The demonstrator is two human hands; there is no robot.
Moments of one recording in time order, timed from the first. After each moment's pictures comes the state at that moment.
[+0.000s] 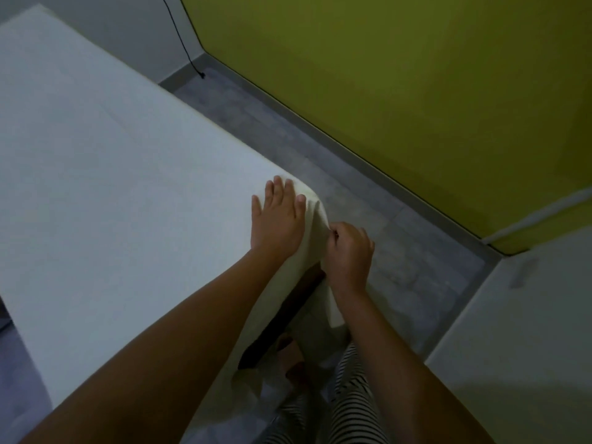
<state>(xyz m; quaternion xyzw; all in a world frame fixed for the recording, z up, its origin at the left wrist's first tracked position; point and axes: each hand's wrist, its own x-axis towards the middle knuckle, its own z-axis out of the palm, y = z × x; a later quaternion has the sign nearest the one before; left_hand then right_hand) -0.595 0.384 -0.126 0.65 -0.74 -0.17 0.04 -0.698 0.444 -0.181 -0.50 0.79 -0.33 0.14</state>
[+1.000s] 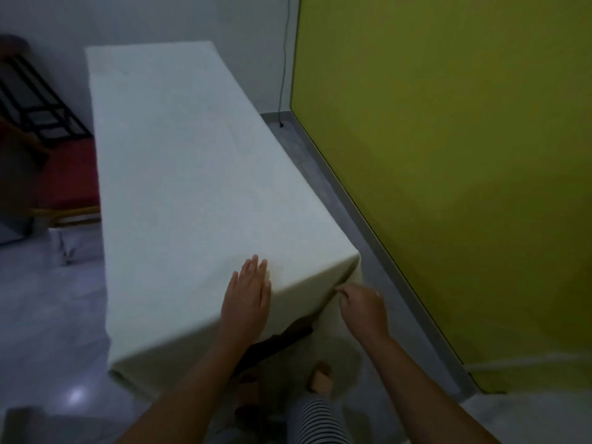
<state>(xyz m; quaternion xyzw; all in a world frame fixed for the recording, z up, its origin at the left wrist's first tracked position) -0.486 0.532 -0.121 0.75 -0.60 -0.14 0.23 -0.704 0.471 -0.109 -0.76 0.62 -0.14 0.13</state>
